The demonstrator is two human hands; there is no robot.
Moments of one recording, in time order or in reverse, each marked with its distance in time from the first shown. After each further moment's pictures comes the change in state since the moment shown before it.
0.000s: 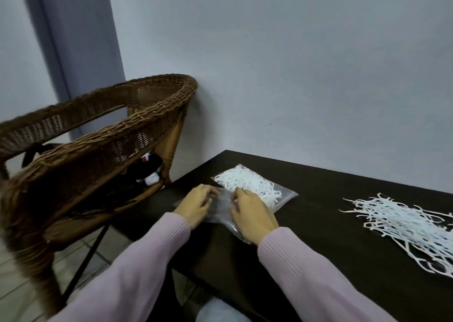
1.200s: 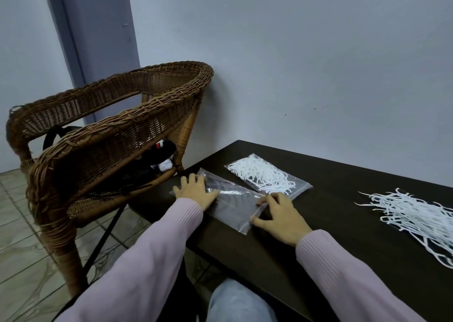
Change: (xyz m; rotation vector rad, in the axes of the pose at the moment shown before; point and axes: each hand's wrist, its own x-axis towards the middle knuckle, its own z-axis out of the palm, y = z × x) left_hand 0.005 -0.026 -0.001 0.400 -0.084 -0.449; right_hand -0.013 0.041 0.013 0.025 -0.265 0.046
